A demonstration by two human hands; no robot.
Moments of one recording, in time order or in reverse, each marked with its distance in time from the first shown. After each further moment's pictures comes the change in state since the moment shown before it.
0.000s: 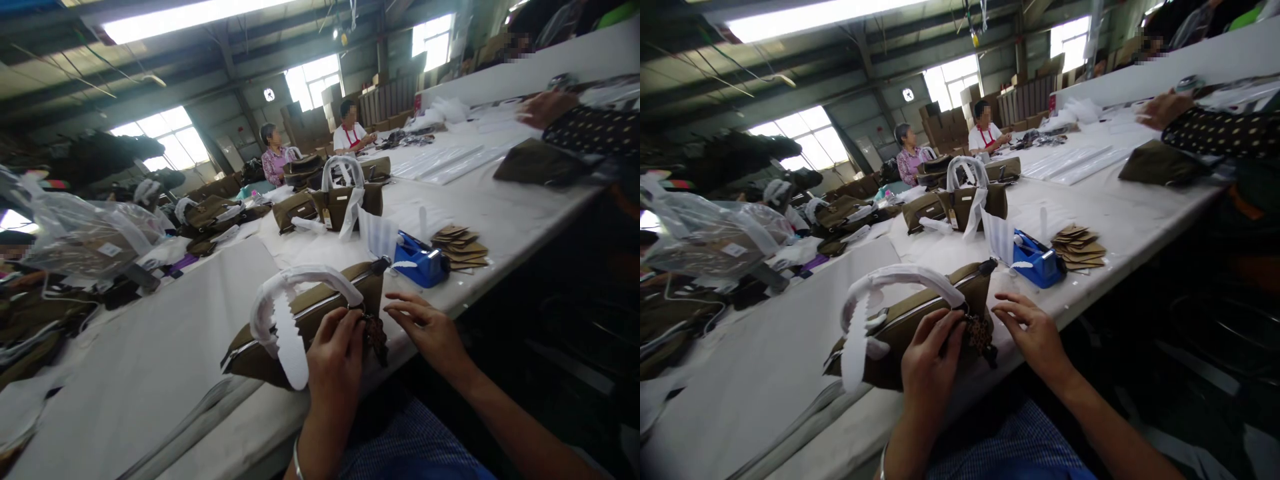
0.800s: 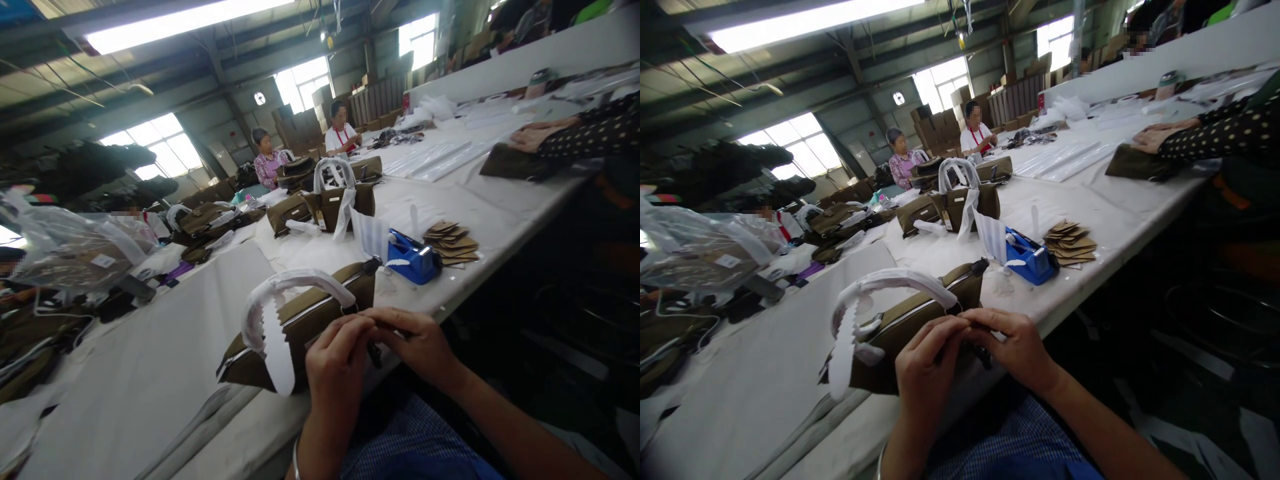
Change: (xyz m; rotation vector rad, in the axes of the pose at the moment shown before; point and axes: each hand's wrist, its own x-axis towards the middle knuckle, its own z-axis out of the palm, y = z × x) left_hand 0.011 0.020 -0.007 -0.236 -0.010 0.093; right_hand -0.006 -0.042 0.003 0.228 -0.130 -0.122
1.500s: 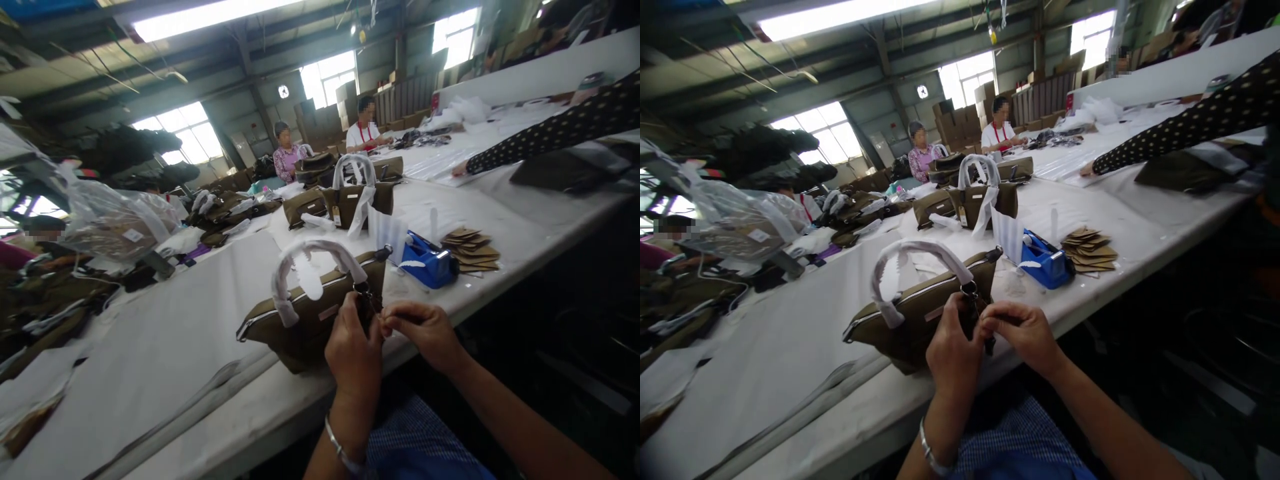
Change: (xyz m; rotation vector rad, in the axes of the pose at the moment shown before) left_hand -0.019 -0.007 0.039 0.427 0.050 -0.397; right_hand 0.010 -0.001 0.002 0.334 -0.054 0.228
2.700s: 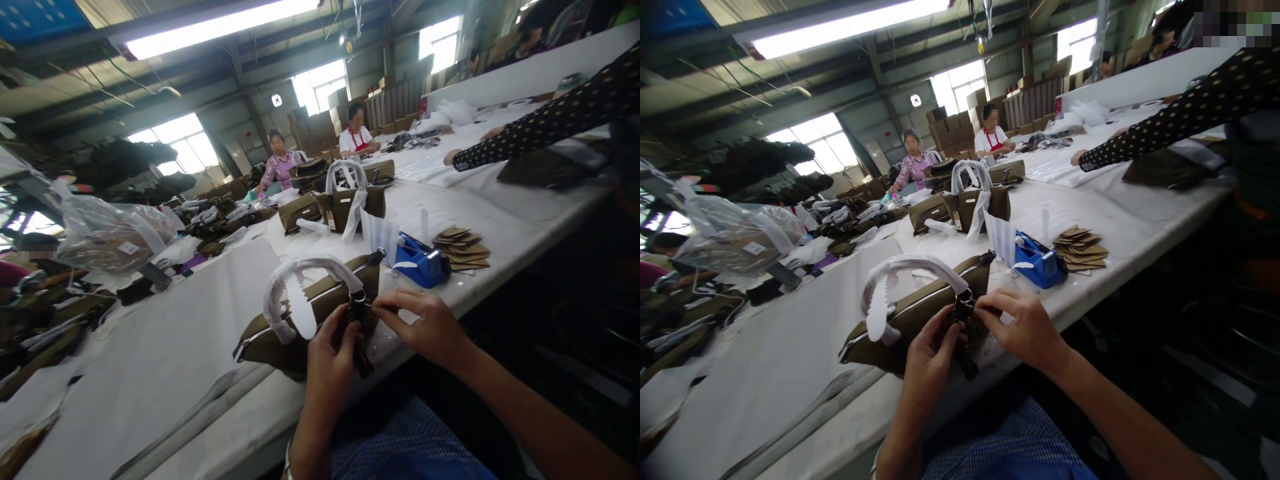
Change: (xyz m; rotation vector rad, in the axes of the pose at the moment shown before) left_hand 0.007 -0.025 -0.032 -0.812 -0.341 -0.272; right_hand 0.010 -0.019 -0.013 -0.655 -0.015 -0.454
